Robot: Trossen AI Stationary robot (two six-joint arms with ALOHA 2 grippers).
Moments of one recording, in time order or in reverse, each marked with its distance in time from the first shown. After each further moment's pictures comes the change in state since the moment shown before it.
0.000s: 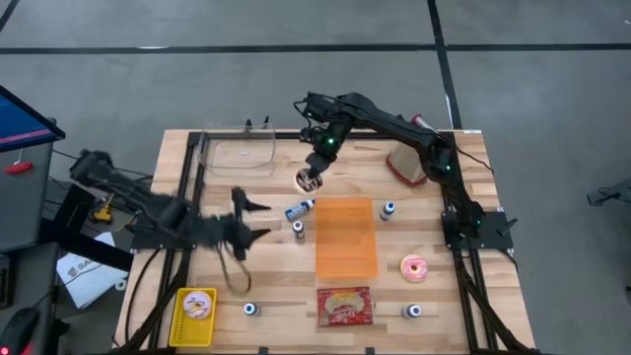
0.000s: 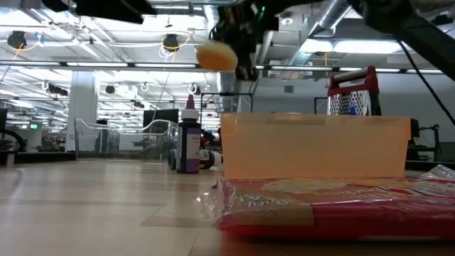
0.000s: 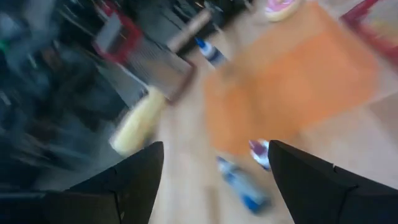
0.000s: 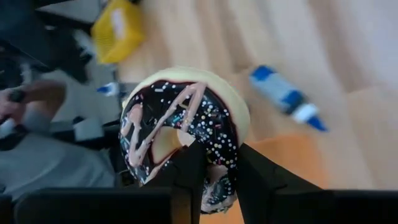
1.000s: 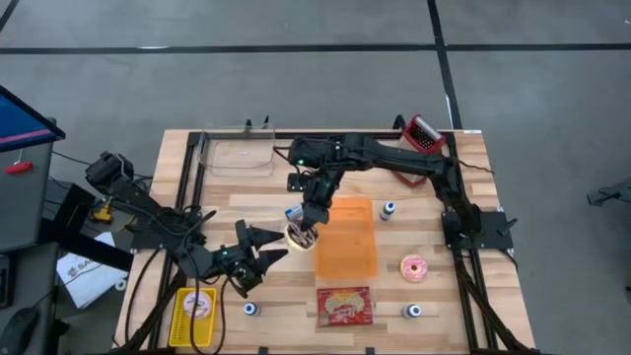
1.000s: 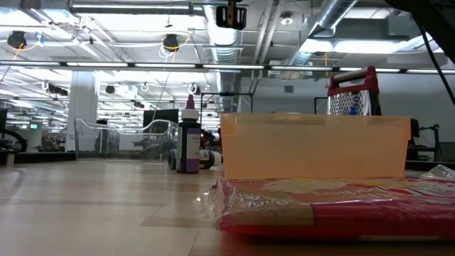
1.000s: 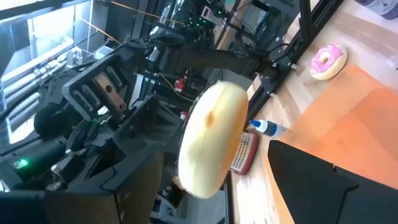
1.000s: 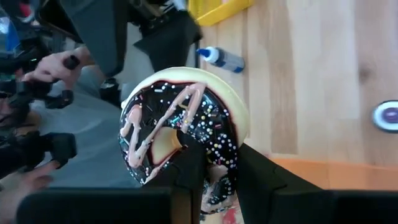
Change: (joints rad) left arm -0.183 0.246 0.000 0.752 -0.208 0.652; right arm 0.317 -0.085 -0.001 0.134 -0.036 0.166
